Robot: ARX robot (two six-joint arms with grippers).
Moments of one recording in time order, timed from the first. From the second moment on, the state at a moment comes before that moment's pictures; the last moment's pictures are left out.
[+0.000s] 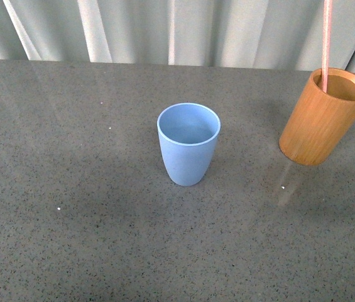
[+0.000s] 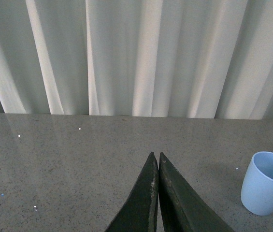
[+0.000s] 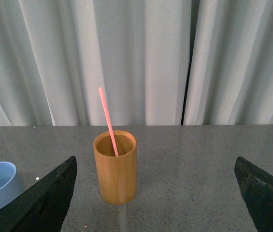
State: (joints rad) left arm 0.00 0.01 0.02 0.01 0.00 0.00; right arm 0.00 0.00 0.02 0.00 0.00 0.00
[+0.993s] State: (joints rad) left arm 0.00 0.00 0.02 0.00 0.00 0.00; right arm -0.11 0.75 0.15 0.23 0.04 0.13
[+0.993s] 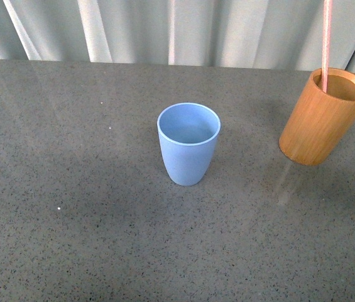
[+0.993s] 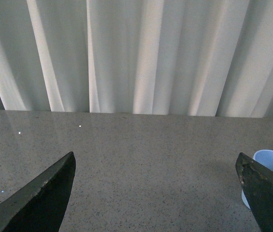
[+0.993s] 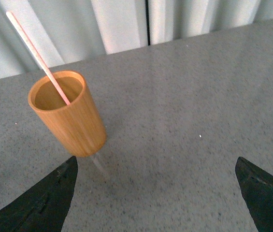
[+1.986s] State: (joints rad) left arm 0.00 0.00 0.02 0.00 0.00 0.00; right arm 0.03 1.78 0.82 0.58 -0.11 -0.06
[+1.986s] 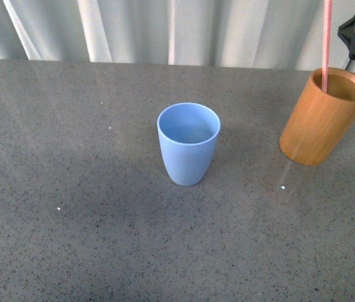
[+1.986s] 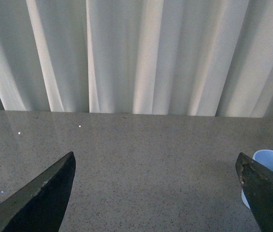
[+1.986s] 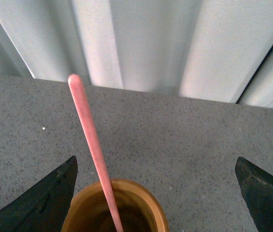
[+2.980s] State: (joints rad) left arm 0.00 0.00 0.02 0.00 0.00 0.00; right arm 0.14 1.98 1.03 0.55 -0.08 -0.06
